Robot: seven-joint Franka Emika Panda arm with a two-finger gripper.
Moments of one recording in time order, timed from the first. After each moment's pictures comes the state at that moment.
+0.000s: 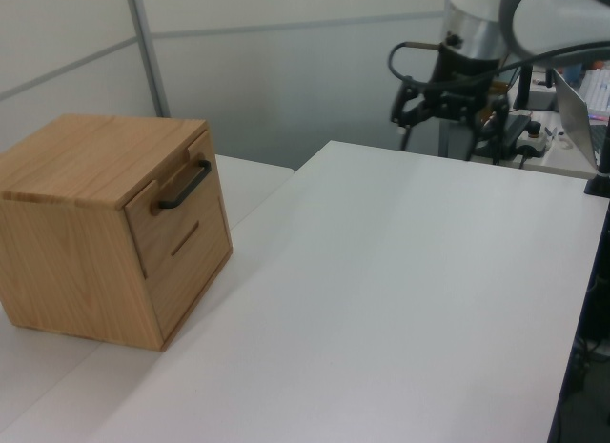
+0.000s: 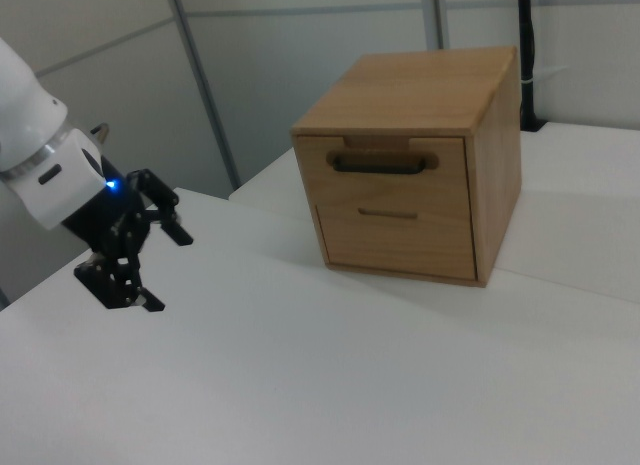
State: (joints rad) arm -0.07 -0.58 0.08 -2.08 -0.02 1.82 1.17
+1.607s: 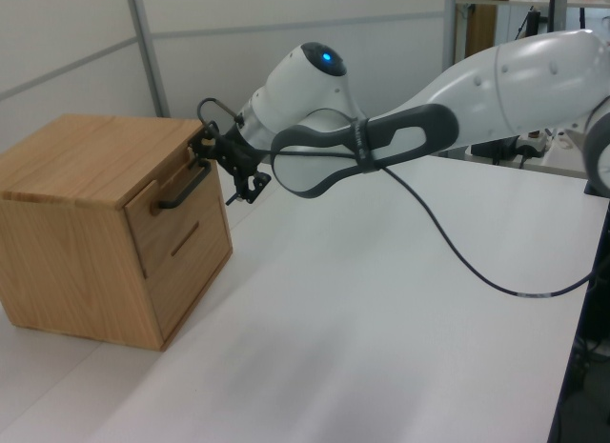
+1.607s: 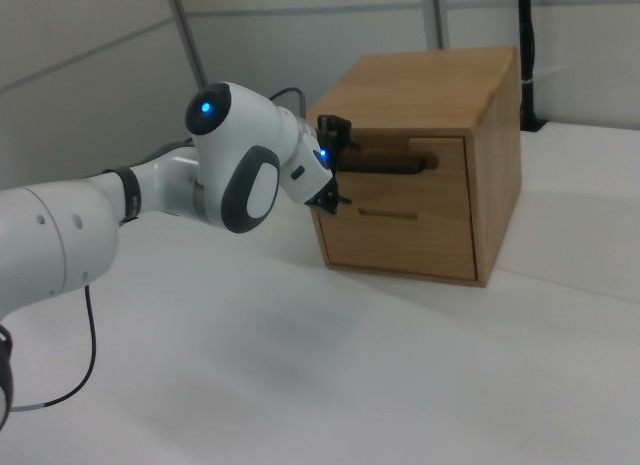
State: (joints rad) arm 0.01 0.36 0.09 -1.58 0.00 2.75 1.46
